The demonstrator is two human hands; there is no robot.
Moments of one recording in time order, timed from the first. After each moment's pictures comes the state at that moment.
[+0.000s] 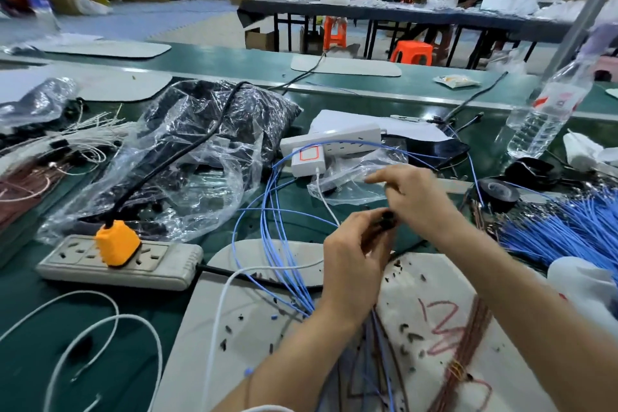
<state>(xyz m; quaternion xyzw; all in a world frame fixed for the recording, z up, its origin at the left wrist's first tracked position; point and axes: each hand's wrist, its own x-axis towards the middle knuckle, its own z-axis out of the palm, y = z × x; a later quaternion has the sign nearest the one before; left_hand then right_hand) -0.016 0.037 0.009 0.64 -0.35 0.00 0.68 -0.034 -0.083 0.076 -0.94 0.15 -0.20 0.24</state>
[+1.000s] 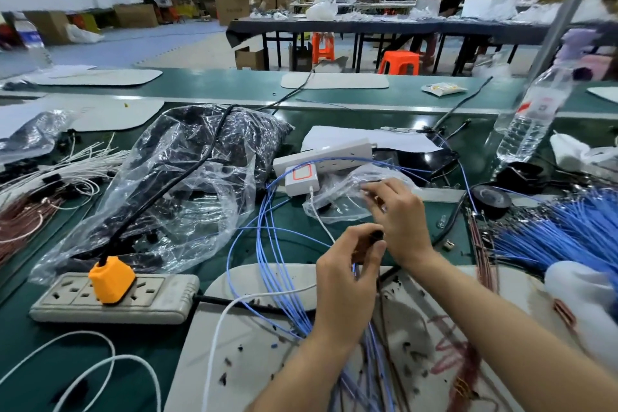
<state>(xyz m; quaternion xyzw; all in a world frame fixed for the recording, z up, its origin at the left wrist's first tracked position) -0.011 0.044 0.010 0.64 -0.38 0.03 0.67 -0.008 -0.097 0.021 -0.89 0.15 -0.41 0.14</state>
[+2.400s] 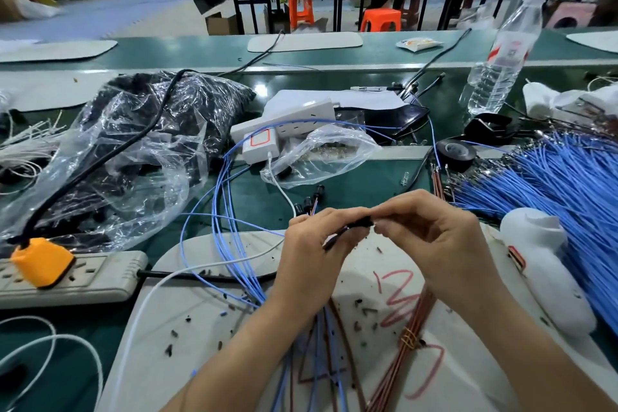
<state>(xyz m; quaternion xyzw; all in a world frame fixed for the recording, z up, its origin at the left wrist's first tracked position) -0.026 0.044 0.016 0.68 -0.45 -0.04 0.57 -0.137 -0.065 0.042 -0.79 0.13 -0.37 0.48</state>
